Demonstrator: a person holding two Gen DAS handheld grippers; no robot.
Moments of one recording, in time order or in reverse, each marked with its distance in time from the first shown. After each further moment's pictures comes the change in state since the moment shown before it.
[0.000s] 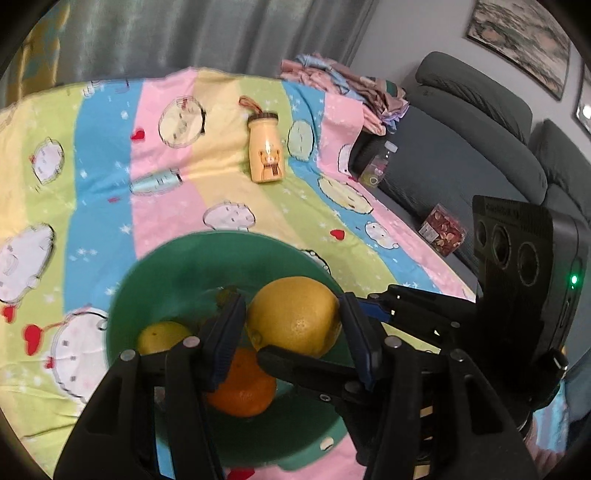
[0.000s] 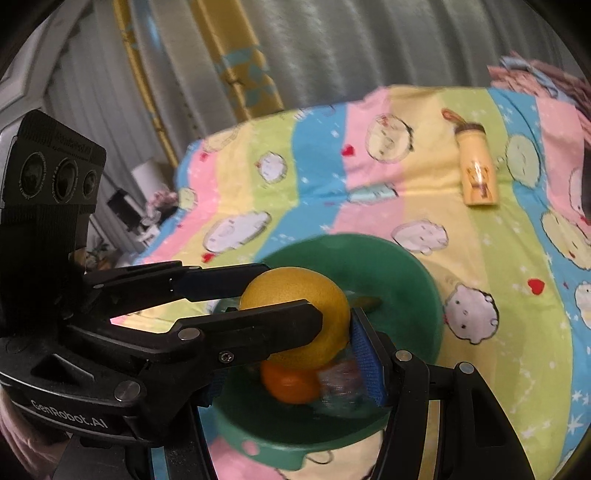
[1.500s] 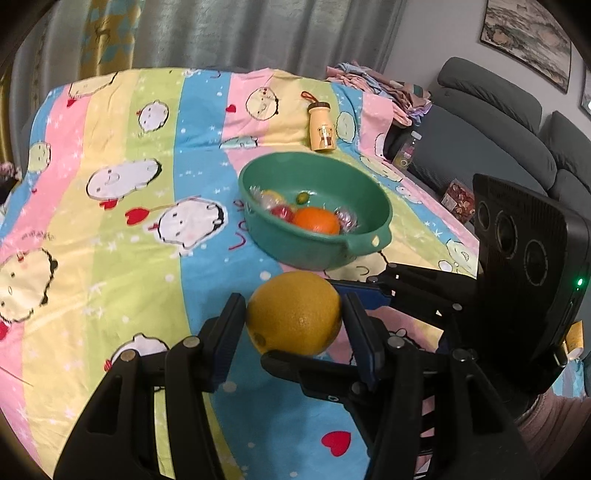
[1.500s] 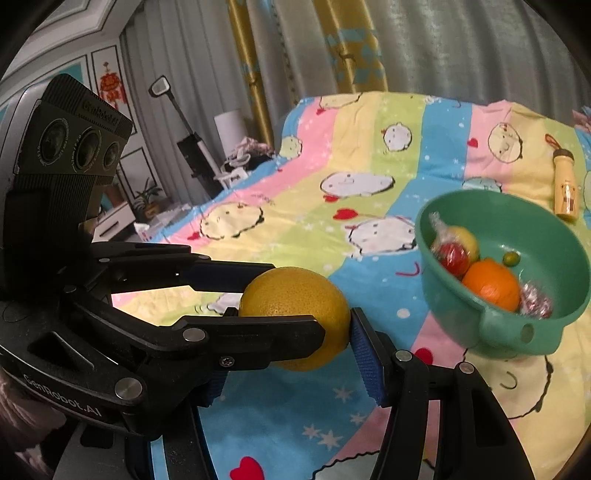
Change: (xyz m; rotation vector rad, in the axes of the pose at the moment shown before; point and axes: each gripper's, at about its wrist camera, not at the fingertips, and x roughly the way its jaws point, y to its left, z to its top) left arm -0.135 0.015 -0.143 -0.018 -0.055 0.182; right arm -0.012 0.158 -0.096 -0.254 -0.016 0.187
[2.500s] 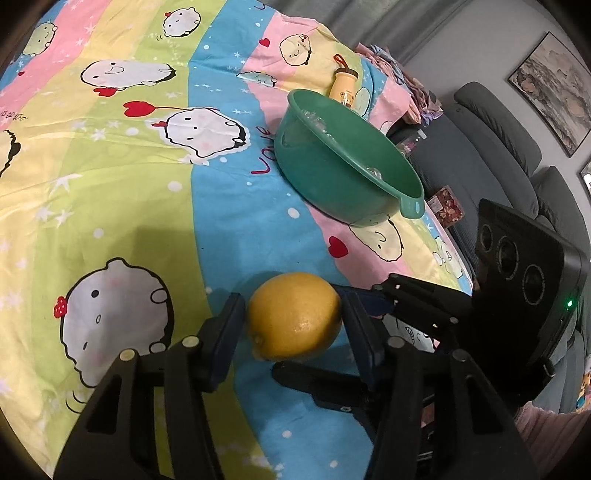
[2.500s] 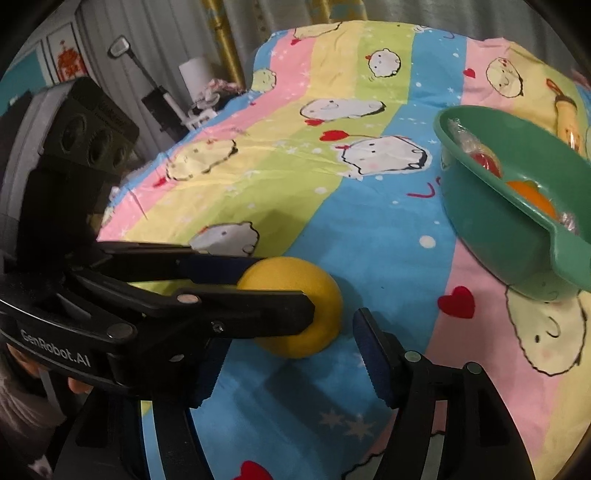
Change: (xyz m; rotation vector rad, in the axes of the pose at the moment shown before) left arm 0.039 0.076 -0.043 -0.250 0.145 -0.219; right arm 0.061 0.005 -0.027 0.101 0.249 -0.042
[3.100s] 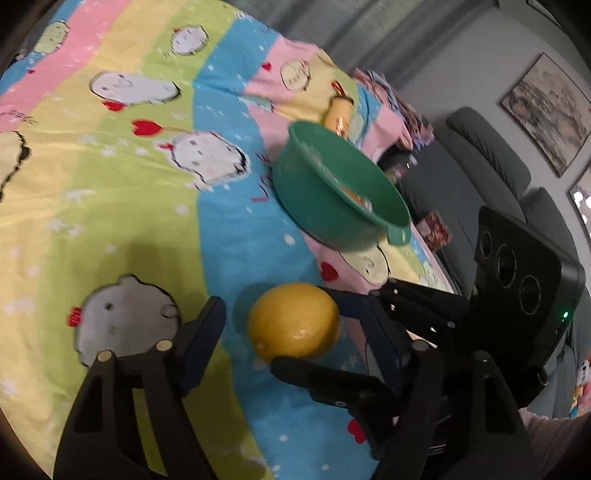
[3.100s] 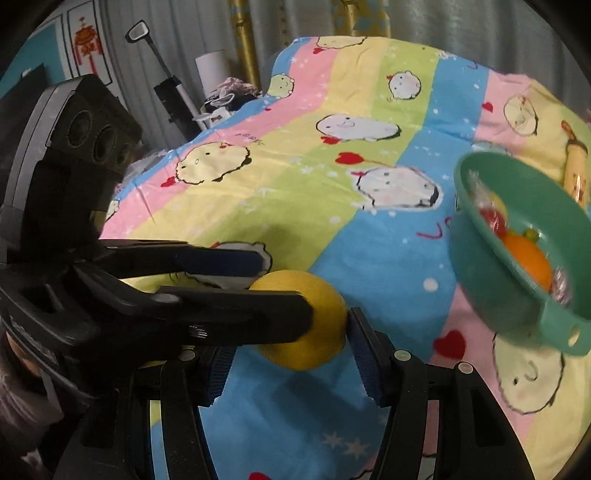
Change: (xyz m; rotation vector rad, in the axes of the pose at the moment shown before) left arm -0.018 0.007 0.003 -0.027 -0.072 -0.053; right arm -0.006 0.015 0.017 -0.100 0.005 -0.073
